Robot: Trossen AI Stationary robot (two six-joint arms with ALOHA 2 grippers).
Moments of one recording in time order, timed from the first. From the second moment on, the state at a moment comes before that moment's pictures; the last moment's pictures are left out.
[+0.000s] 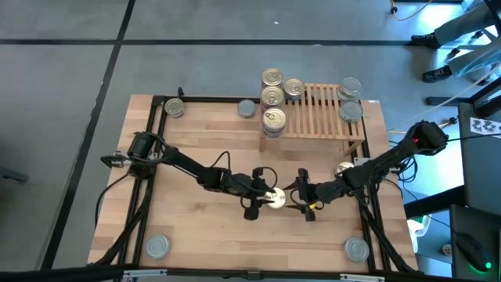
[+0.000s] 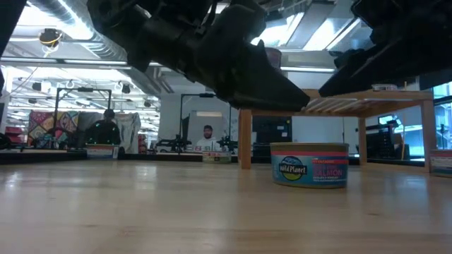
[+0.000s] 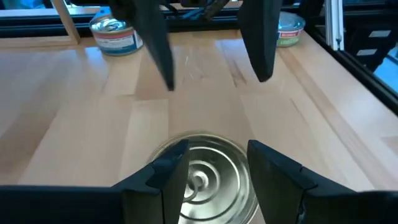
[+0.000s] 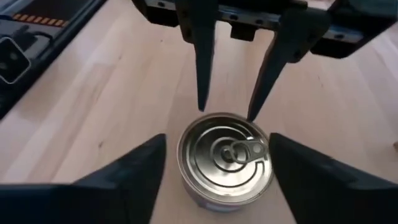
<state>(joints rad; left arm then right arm) -0.21 1.98 1.03 0.52 -0.12 -0.04 0.48 1.30 0.51 0.24 0.31 0.14</state>
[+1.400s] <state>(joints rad) -0.11 2.17 1.01 0.66 -0.02 -0.22 0.51 1.49 0.52 0.25 0.31 -0.05</state>
